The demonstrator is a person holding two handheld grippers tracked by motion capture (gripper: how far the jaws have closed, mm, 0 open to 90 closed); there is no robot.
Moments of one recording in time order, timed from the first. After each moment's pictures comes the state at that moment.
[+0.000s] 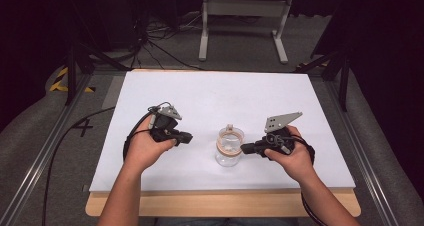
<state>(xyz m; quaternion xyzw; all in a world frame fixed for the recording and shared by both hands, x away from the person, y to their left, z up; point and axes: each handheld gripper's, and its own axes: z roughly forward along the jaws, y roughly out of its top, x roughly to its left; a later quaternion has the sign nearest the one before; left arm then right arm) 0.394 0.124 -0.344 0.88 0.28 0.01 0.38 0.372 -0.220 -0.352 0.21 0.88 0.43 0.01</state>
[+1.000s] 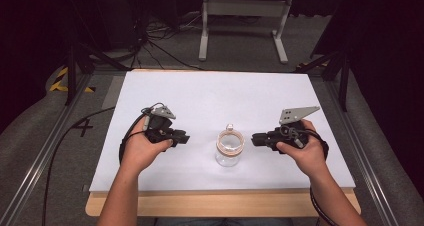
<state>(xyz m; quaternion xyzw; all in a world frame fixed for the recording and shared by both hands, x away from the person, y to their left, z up) 0.392 0.142 -0.349 0.86 0.33 0.02 0.39 0.378 -0.251 -0.331 0.24 0.86 0.45 0.05</state>
